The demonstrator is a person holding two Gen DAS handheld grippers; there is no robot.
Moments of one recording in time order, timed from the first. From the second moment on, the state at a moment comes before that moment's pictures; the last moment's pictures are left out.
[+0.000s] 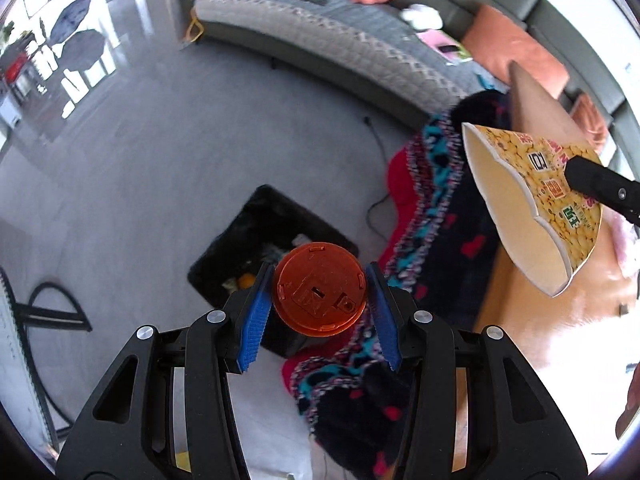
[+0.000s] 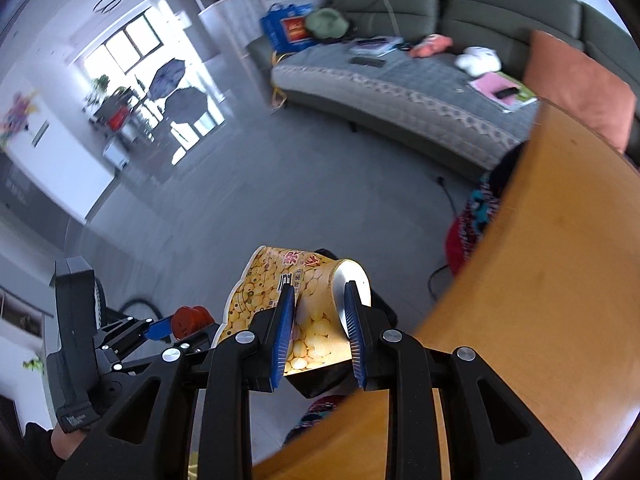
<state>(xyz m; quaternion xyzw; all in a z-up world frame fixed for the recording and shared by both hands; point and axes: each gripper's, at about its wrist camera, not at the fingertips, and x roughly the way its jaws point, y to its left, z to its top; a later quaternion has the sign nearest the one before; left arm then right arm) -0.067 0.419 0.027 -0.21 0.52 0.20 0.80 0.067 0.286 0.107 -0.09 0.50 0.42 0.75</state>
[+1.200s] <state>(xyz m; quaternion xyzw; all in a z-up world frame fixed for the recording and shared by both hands) -0.039 0.353 0.055 -0.14 0.51 0.20 0.82 0.080 0.226 0.118 -0.06 0.49 0.39 0.78</state>
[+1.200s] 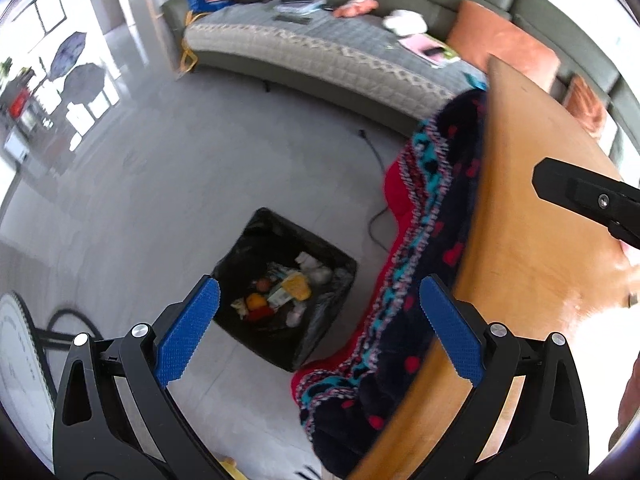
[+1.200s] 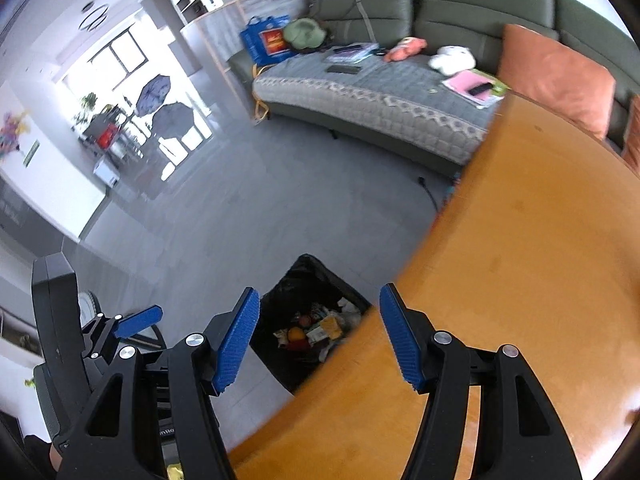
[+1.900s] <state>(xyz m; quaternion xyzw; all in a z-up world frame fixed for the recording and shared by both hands) 0.047 0.091 0.074 -0.05 0.52 0.03 0.85 0.128 -0.092 0.106 0.02 0.48 0.21 0.85</state>
